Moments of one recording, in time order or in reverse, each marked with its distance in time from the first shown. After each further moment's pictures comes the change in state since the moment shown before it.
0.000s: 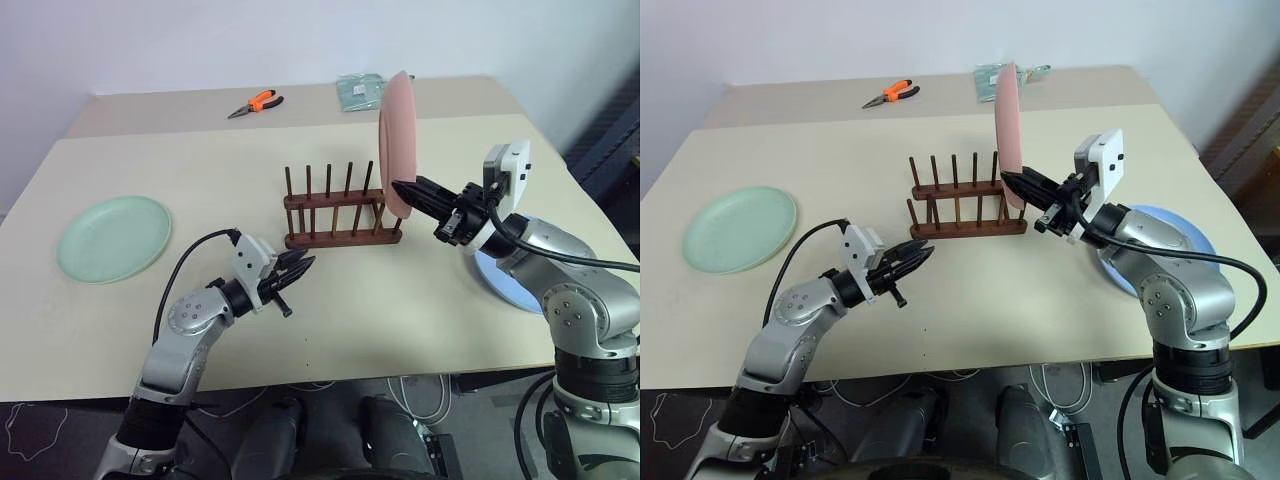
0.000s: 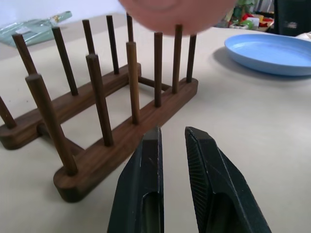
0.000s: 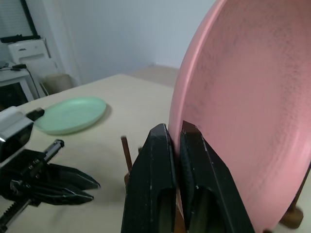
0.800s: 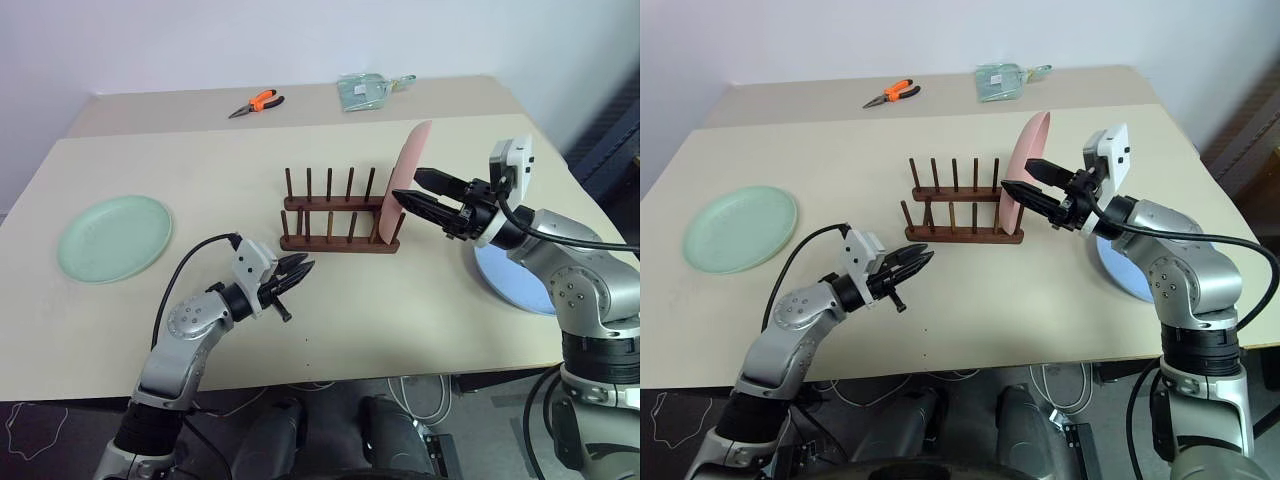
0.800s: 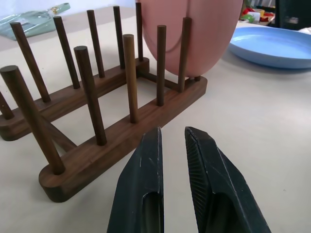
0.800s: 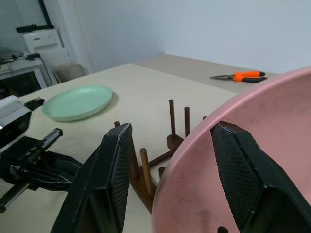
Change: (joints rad) left arm 0.018 0.007 -0.009 -0.013 0.006 0.007 0.001; right arm -0.059 -0.053 -0.001 0.116 -0.052 -0.027 0.126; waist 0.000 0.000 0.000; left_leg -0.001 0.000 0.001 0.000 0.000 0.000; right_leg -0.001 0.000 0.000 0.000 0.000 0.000
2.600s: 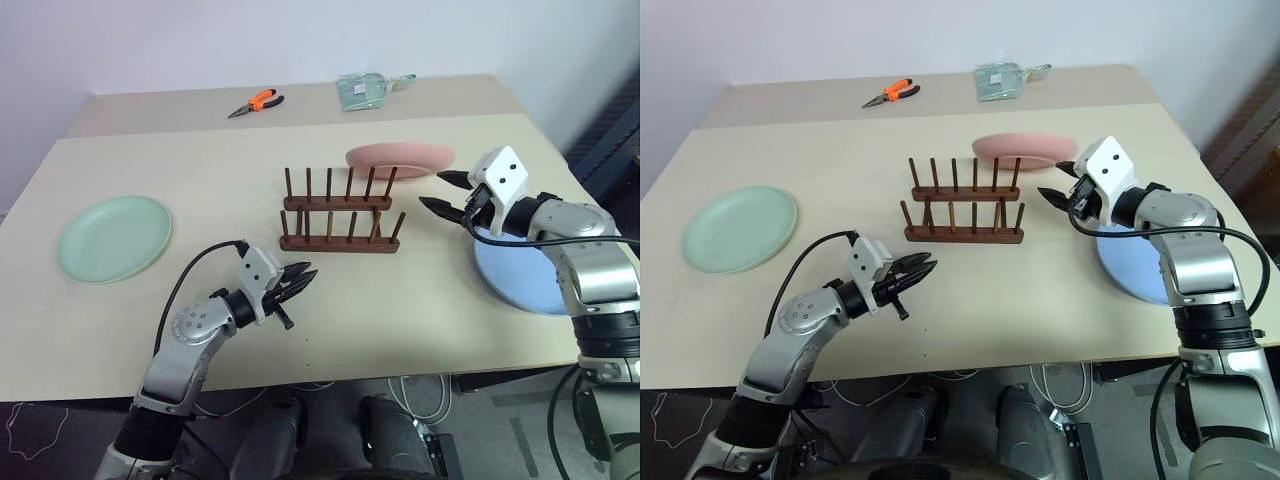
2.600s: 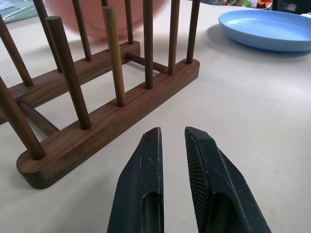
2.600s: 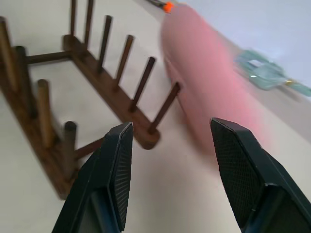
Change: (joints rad) left arm 0.019 0.009 -0.032 0.001 0.027 0.005 0.005; right arm -0.065 -0.126 0.146 0.304 -0.454 -0.343 0.038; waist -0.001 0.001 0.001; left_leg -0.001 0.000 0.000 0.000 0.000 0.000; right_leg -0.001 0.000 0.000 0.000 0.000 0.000
